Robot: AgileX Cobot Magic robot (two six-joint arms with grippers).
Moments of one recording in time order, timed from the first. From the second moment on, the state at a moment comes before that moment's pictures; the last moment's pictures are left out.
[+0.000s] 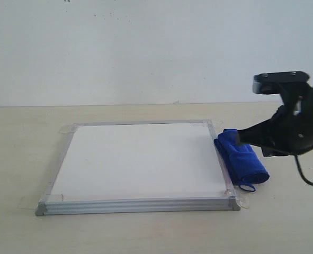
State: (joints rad) left arm 0.06 0.00 0.00 -0.15 0.30 0.05; right arm 0.28 1.55 -0.93 -0.09 0.49 0.22
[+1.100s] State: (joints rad) left arm 0.06 0.00 0.00 -0.15 0.30 0.05; right arm 0.24 0.50 -0.62 -0.07 0.33 0.24
